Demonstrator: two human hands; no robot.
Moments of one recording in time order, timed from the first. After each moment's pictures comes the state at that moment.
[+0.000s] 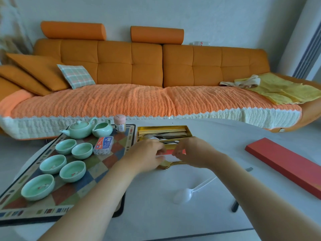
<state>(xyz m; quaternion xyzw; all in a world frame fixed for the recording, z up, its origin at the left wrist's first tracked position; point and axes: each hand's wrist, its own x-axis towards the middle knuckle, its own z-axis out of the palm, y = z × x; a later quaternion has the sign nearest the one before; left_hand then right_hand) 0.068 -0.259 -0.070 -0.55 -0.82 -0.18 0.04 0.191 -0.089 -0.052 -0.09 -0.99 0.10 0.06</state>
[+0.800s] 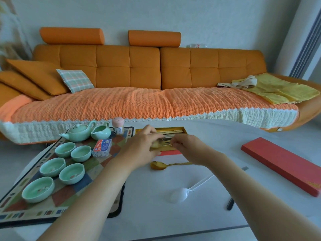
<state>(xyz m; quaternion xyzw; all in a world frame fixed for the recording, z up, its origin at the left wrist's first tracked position) 0.069 -0.264 -0.051 -0.54 -0.80 -0.26 0.09 0.193 -0.089 -0.046 -0.09 -0.96 0.23 0.11</state>
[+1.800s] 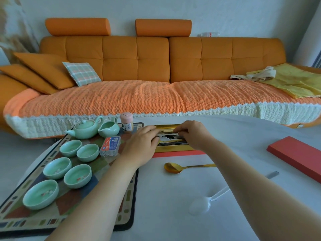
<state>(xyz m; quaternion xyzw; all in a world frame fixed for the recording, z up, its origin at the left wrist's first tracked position) 0.006 -0.256 -0.094 -0.47 -0.84 -0.26 0.12 0.108 -0.062 -0.071 -0.16 -0.94 0.25 0.16</state>
